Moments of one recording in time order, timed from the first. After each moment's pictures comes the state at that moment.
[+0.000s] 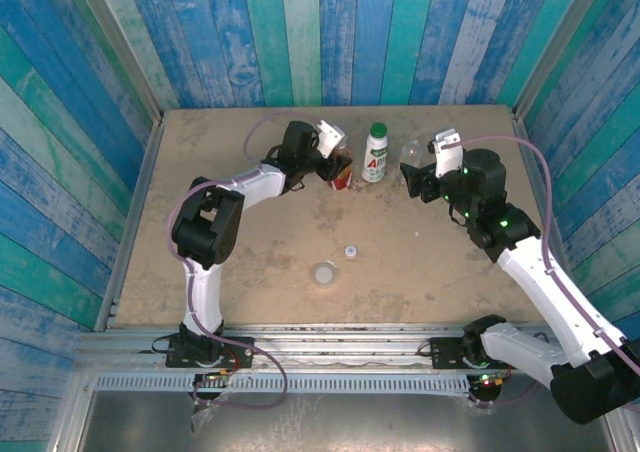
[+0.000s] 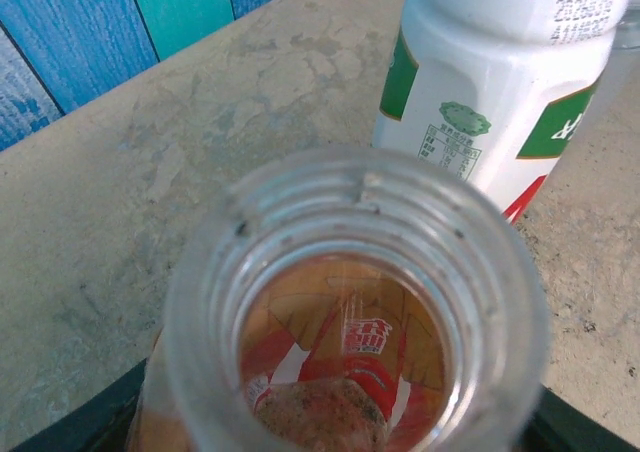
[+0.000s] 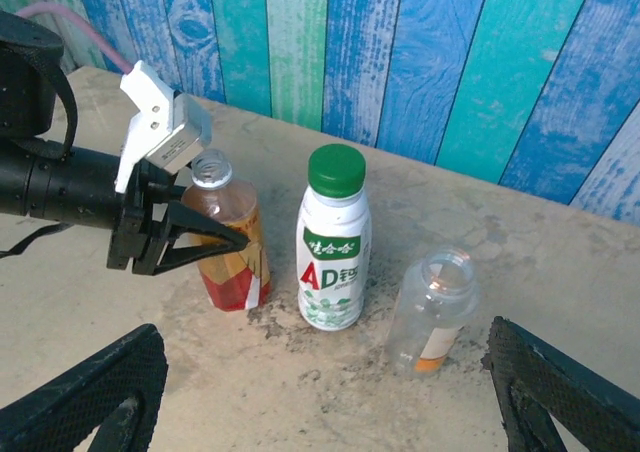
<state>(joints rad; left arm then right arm) -0.46 2.04 1.35 0.18 0.37 0.21 0.38 1.01 0.92 -0.26 -0.04 -0.02</state>
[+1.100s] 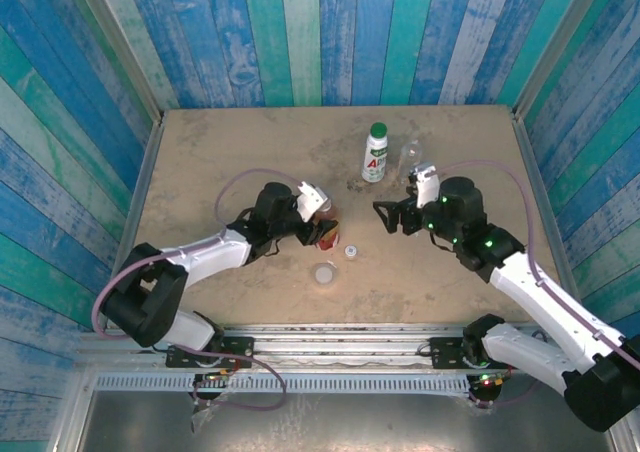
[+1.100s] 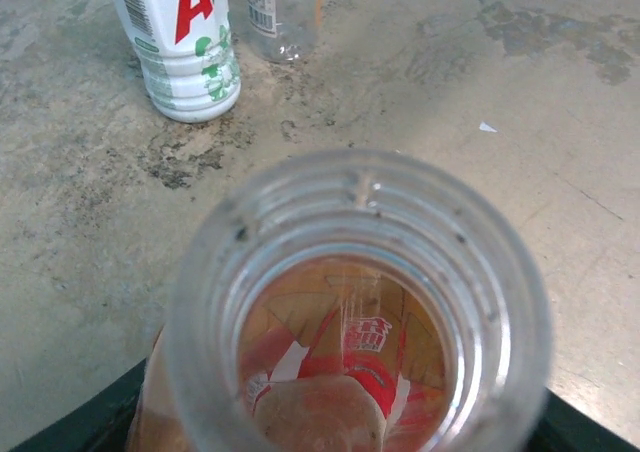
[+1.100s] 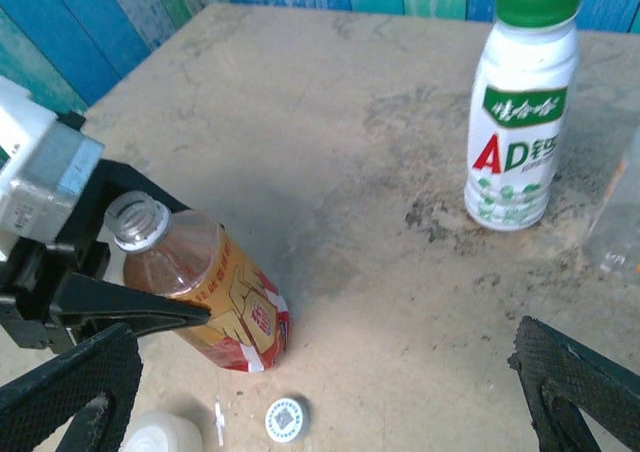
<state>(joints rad) -0.60 1.42 0.64 0.25 0.35 0.16 0.54 0.96 0.74 -0.25 -0.13 0.20</state>
